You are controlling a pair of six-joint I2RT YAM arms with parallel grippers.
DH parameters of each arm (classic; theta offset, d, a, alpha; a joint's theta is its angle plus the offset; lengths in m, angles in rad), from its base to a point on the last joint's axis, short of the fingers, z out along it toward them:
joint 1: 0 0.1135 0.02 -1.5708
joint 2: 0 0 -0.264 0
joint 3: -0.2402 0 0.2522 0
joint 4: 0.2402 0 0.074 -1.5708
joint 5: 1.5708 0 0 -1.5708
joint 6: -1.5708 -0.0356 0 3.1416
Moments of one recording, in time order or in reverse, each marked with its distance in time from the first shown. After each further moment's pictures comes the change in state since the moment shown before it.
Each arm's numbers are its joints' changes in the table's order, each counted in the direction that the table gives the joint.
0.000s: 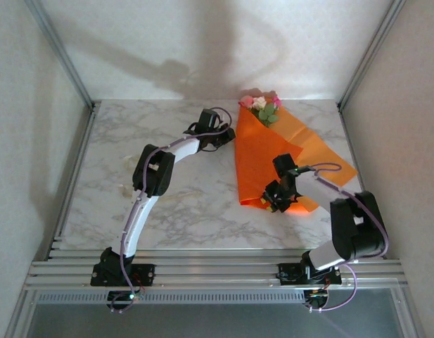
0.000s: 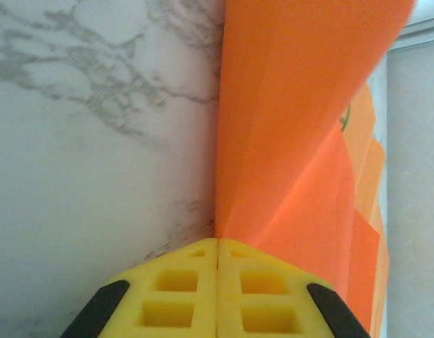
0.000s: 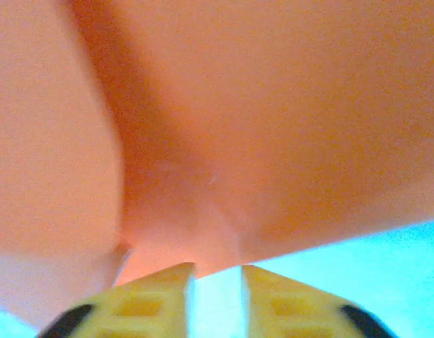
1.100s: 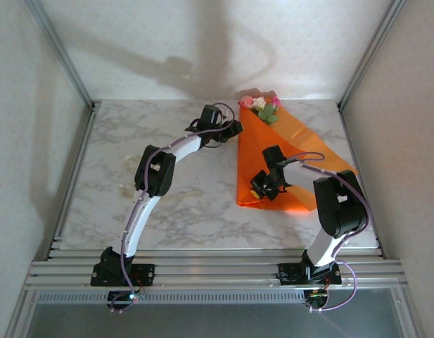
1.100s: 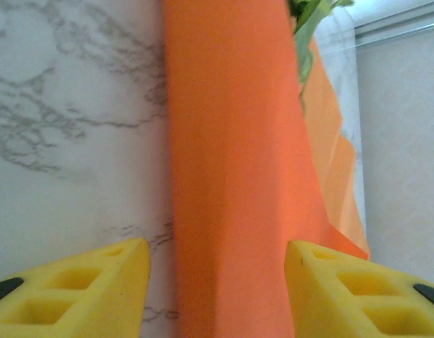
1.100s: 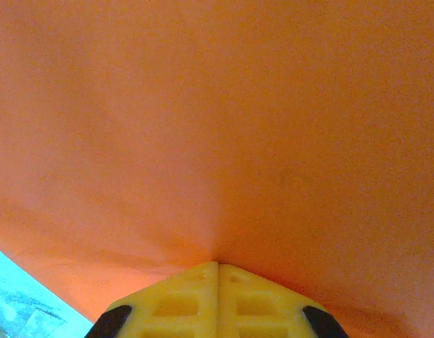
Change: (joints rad) left arm -0.010 0.044 -0.126 0.041 0.040 -0.016; right arm 0.039 0.243 -0.112 -0.201 -0.066 0.071
